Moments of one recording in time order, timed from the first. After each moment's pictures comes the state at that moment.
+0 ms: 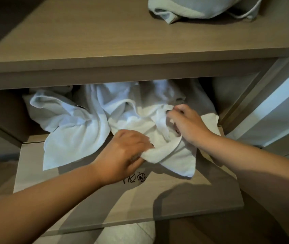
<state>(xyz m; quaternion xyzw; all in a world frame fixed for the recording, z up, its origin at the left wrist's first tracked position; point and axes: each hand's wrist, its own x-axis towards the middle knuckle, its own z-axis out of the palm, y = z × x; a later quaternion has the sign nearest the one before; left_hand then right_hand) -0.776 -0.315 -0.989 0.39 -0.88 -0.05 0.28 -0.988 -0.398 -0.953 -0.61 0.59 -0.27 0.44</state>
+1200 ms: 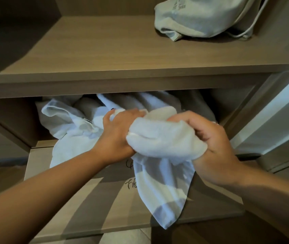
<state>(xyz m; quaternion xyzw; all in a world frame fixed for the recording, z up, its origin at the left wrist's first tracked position) -0.757 -0.347 -0.962 0.53 -0.80 -0.03 0.29 -0.987 -0.322 -0.893 -0.78 0.23 -0.46 0.37</state>
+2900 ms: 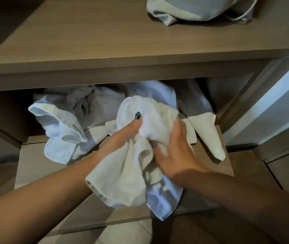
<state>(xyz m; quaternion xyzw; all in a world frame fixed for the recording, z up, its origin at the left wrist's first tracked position) -0.797 -0.317 -0.941 0.50 -0.30 -0.69 0.43 -0.965 -0.307 -0.946 -0.71 0.54 -0.25 0.37</state>
